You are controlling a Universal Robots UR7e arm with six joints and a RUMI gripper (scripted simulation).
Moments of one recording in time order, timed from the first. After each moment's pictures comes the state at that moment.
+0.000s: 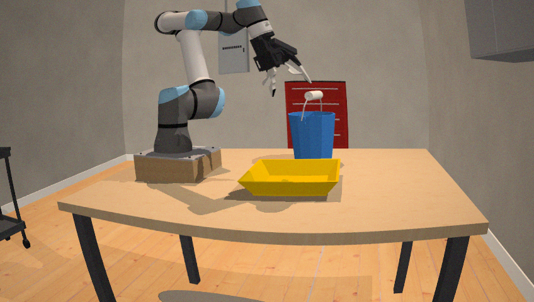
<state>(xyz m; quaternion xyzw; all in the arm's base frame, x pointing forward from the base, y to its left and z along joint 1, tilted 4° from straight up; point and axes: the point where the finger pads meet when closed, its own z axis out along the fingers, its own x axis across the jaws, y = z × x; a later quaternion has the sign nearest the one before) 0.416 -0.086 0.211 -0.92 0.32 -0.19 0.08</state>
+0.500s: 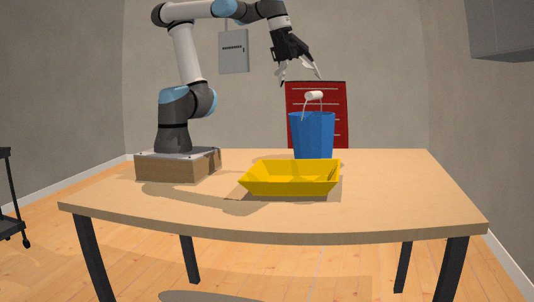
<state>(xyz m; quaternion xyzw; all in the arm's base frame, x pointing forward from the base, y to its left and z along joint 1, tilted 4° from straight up) 0.447 -0.018 0.237 -0.95 0.28 -0.13 0.06</state>
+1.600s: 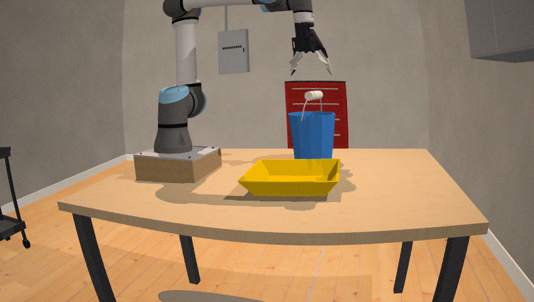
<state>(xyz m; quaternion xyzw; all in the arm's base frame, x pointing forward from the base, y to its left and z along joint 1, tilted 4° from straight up) 0.491 0.075 0.272 -0.97 0.23 -0.04 0.03</state>
